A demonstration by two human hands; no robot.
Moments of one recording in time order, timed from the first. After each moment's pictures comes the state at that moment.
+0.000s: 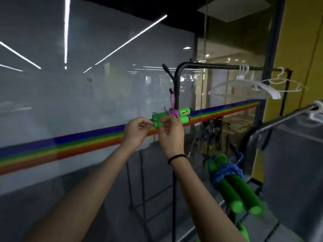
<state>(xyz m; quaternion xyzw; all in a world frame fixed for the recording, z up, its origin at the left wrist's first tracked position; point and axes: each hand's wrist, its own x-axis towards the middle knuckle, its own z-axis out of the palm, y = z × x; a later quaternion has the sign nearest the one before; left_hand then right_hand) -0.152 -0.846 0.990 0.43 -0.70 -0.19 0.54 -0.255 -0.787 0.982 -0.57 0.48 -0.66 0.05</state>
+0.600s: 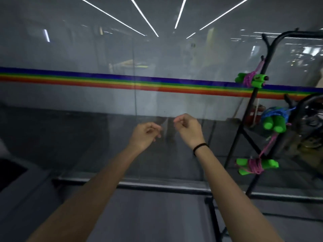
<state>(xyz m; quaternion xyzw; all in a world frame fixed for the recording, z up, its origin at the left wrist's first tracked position) -0.013 -0.392 0.887 0.64 -0.51 -0.19 0.54 -0.163 -0.452 0.919 -0.75 0.38 -0.42 0.34</state>
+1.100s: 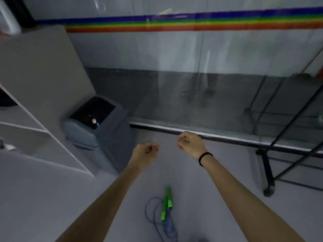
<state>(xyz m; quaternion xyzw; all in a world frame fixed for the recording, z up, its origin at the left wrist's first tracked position) 0.119 -0.010 0.710 0.80 -0.37 -0.21 0.42 -0.012 -0.143 0.726 -0.76 0.38 -0.15 0.51</state>
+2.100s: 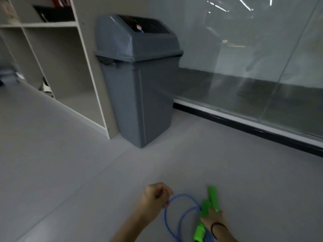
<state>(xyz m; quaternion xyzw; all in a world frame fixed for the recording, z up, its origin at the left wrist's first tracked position) 0.184 0.135 0.063 0.79 -0.26 -0.23 0.51 0.088 -0.062 -0.066 -0.81 0.48 0.15 0.29</state>
